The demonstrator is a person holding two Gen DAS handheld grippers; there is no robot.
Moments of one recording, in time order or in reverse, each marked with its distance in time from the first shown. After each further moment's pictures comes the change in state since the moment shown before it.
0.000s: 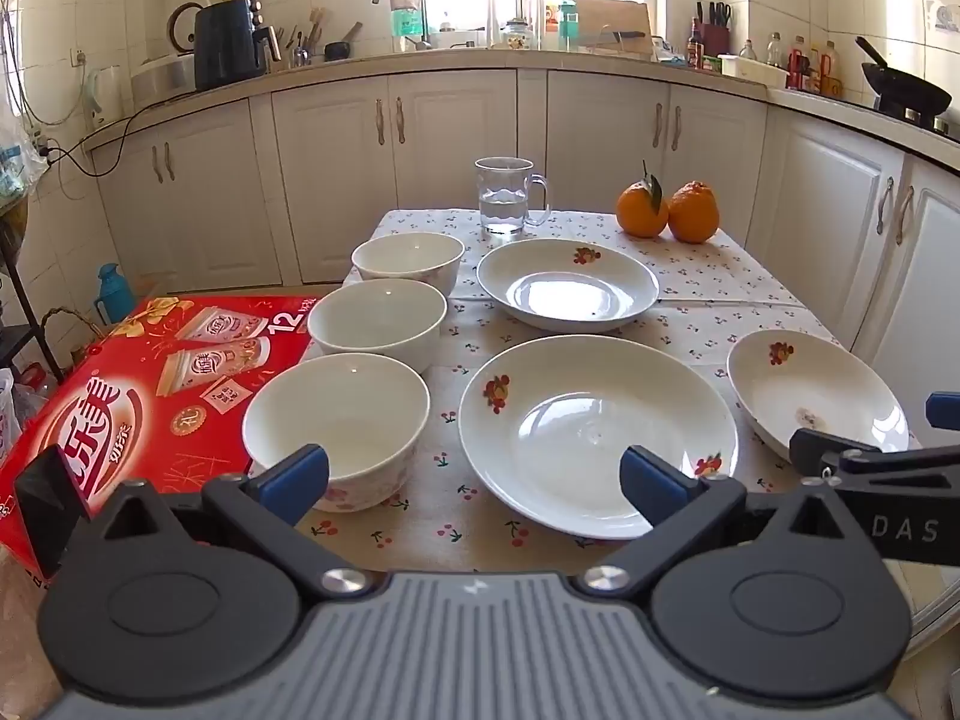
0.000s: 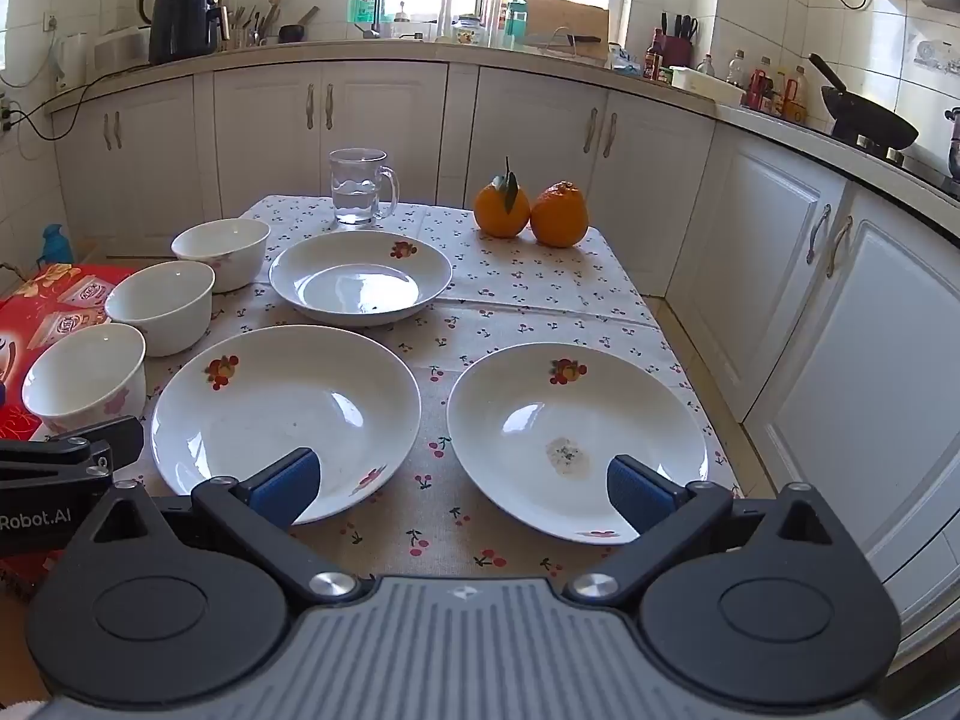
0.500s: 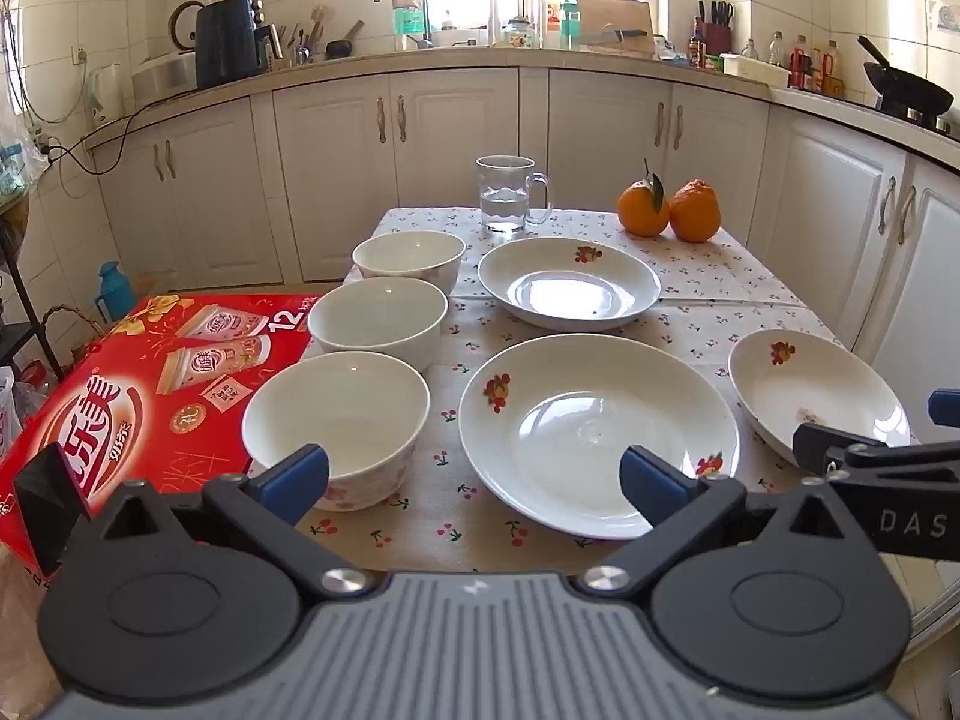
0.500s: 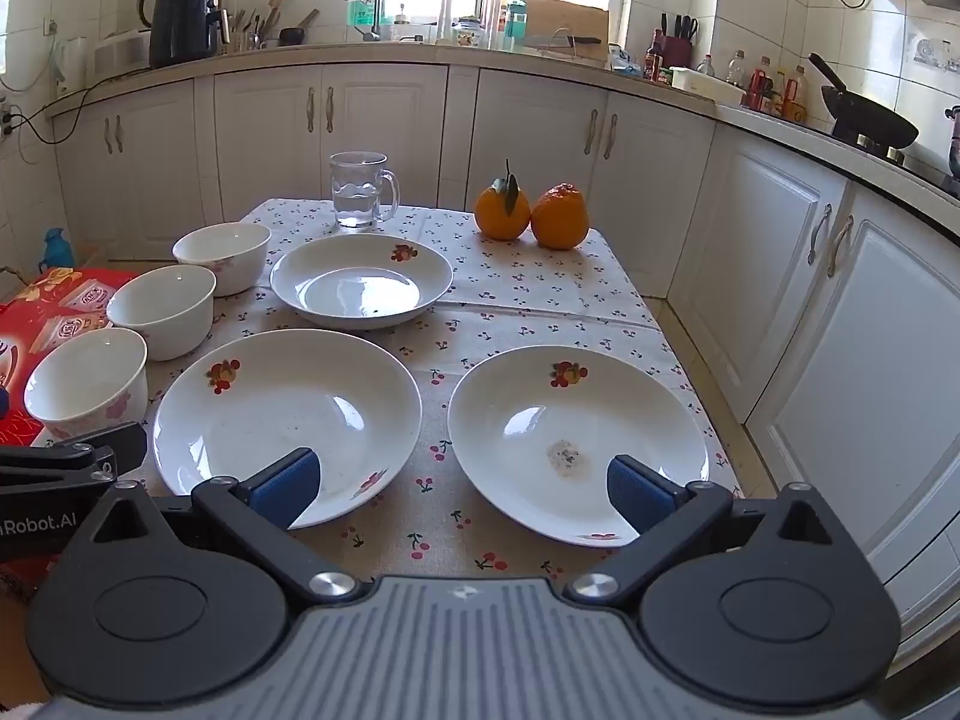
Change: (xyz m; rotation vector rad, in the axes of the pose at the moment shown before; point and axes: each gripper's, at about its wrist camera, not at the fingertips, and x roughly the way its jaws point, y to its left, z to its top) left arm 0.001 0.001 -0.002 0.012 -0.002 0.008; right arm 0.001 -0.001 0.001 0.002 -0.005 0.004
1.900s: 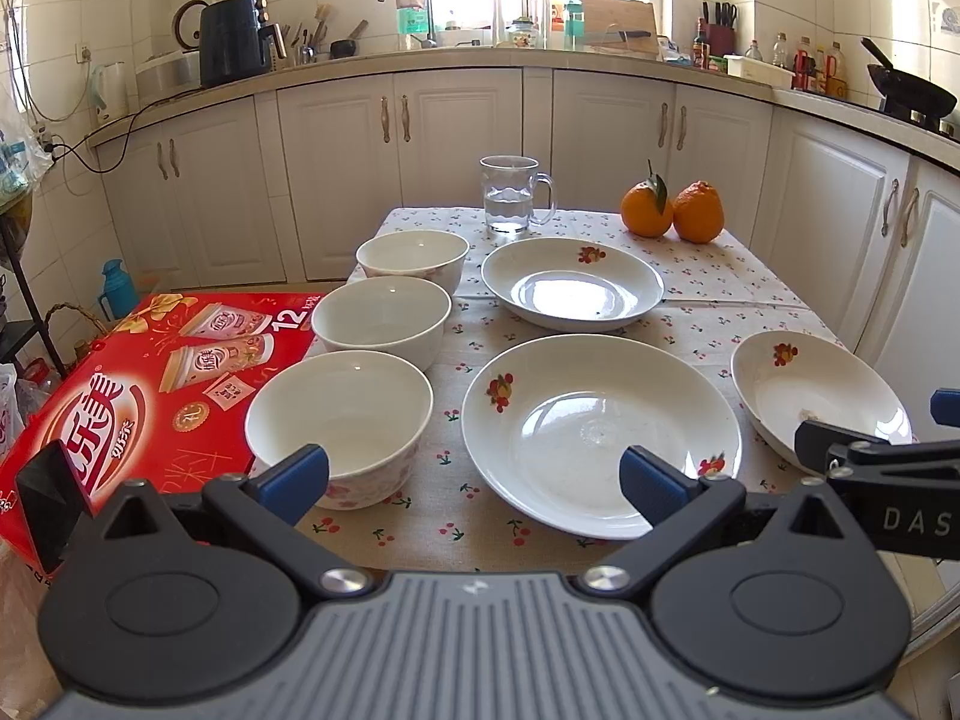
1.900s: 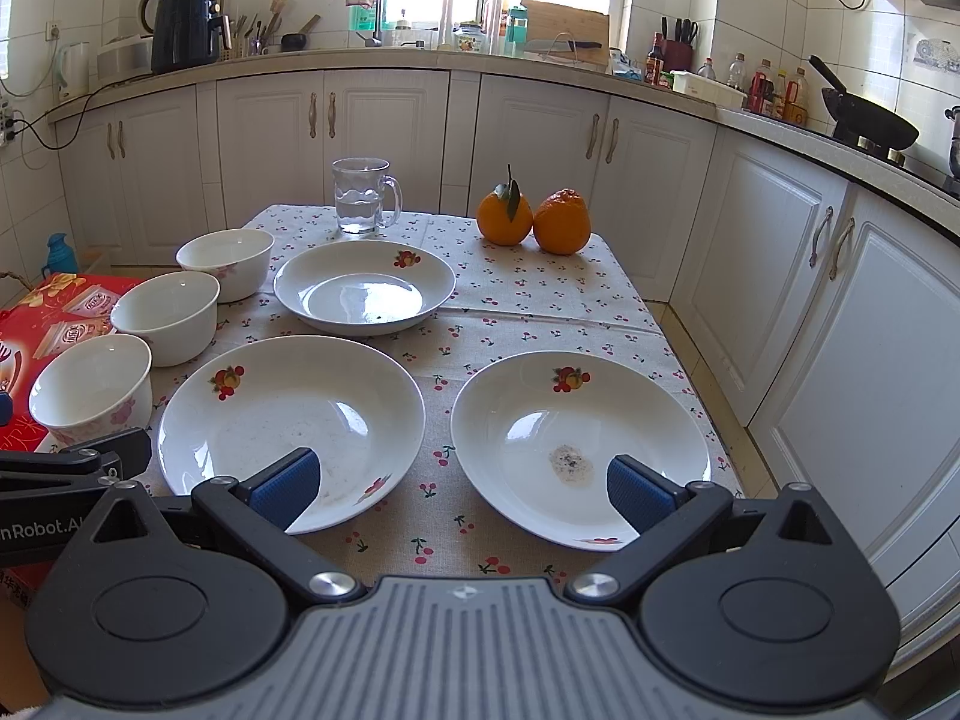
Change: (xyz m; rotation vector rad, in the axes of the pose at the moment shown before) left arm 0.000 0.000 0.002 -0.001 0.002 0.008; right arm -0.006 -0.001 0.000 0.004 -0.006 0.007
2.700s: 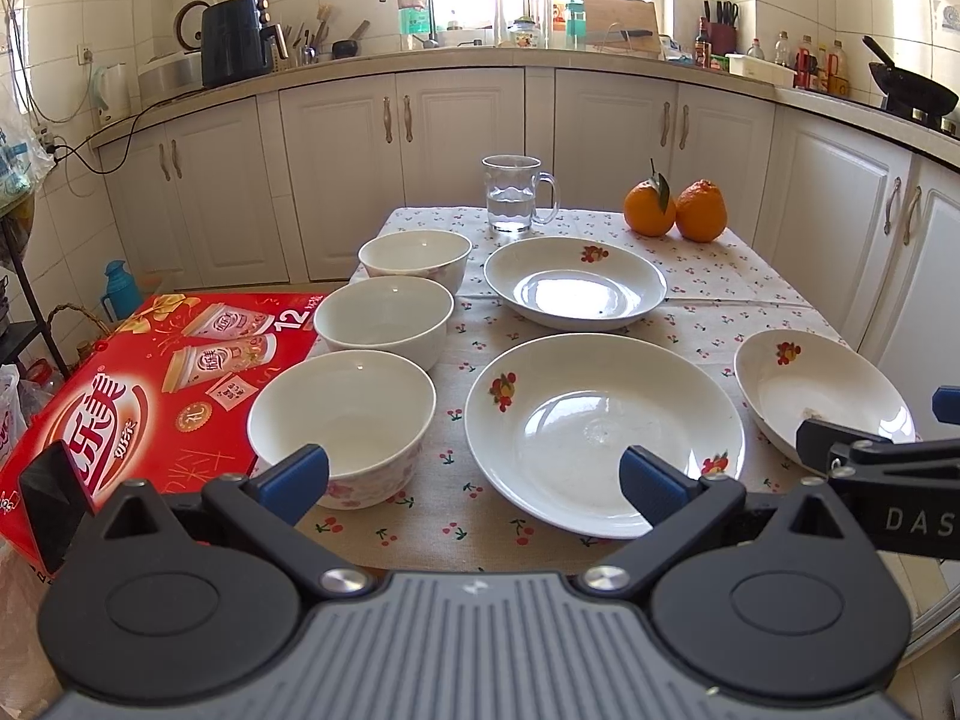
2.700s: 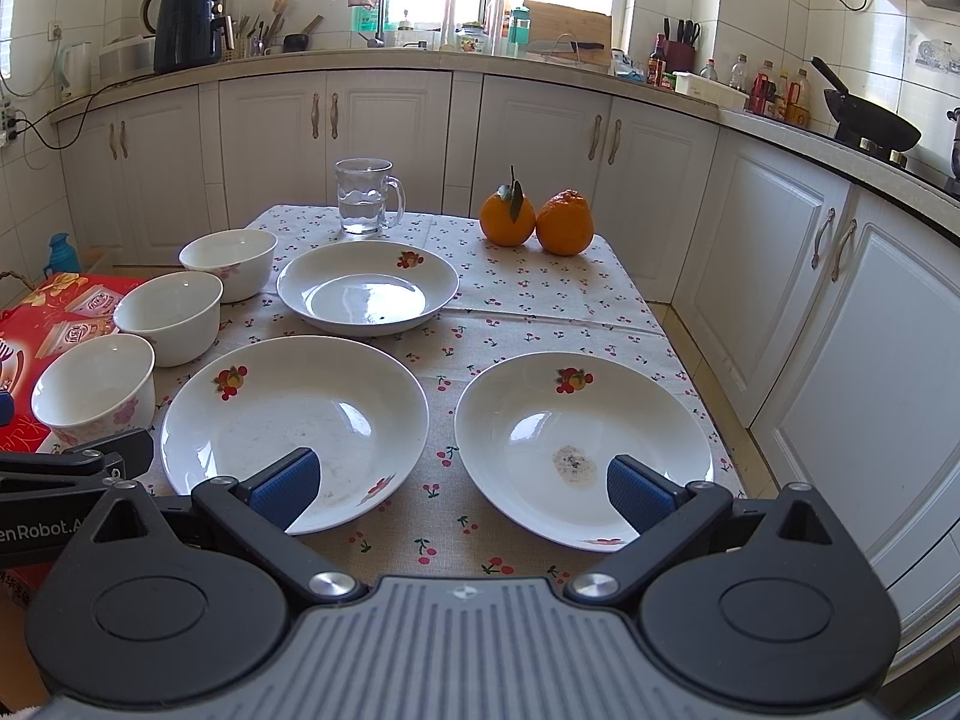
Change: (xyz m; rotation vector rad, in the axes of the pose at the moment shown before) left arm 0.001 0.000 -0.001 0.000 0.001 0.007; right arm -0.001 0.000 0.000 0.000 -0.001 0.003
